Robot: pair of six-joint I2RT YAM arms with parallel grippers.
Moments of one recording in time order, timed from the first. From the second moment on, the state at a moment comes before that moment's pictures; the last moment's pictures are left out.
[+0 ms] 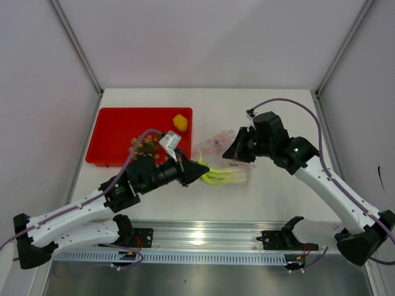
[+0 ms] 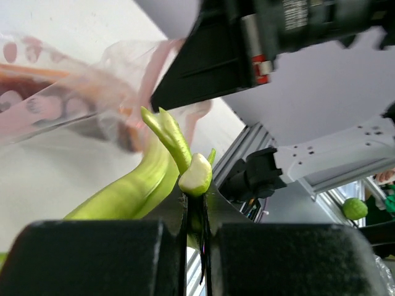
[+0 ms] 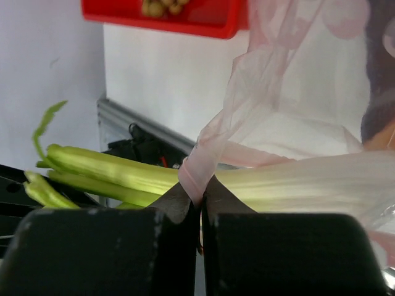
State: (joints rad) left arm -1.03 0.79 0.76 -0.06 0.00 -0.62; right arm 0.67 1.19 1.27 -0.73 -0.26 0.83
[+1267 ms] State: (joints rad) left arm -1.35 0.68 0.45 -0.29 -0.20 -0.81; right arm 0.75 1.01 0.89 -0.74 -0.12 0.83
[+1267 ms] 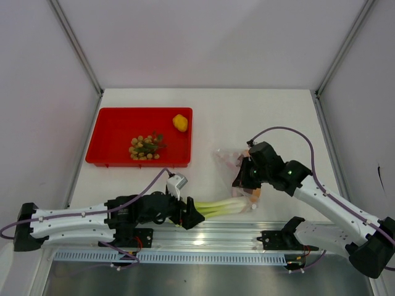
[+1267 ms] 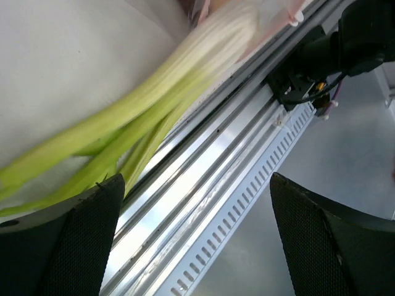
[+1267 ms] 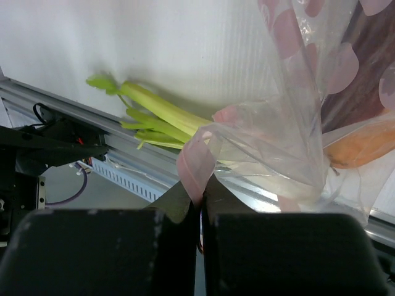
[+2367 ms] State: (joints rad) left arm -1.30 1.37 0.54 0.20 -0.17 -0.13; right arm 0.74 0.98 0.90 -0.75 -0.17 0.74
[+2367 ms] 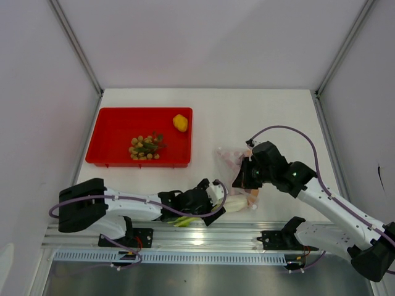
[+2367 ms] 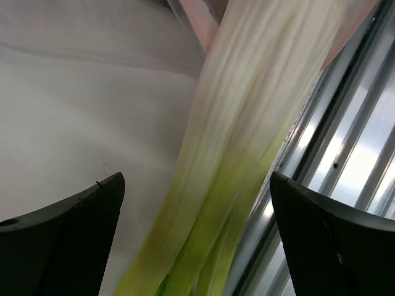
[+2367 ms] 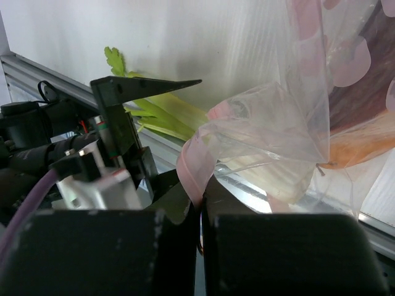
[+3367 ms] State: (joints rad) left arm -1.28 1.32 0.57 -0.10 -0.14 -0.36; right arm 0.71 1.08 1.00 -0.72 -0.18 0.70
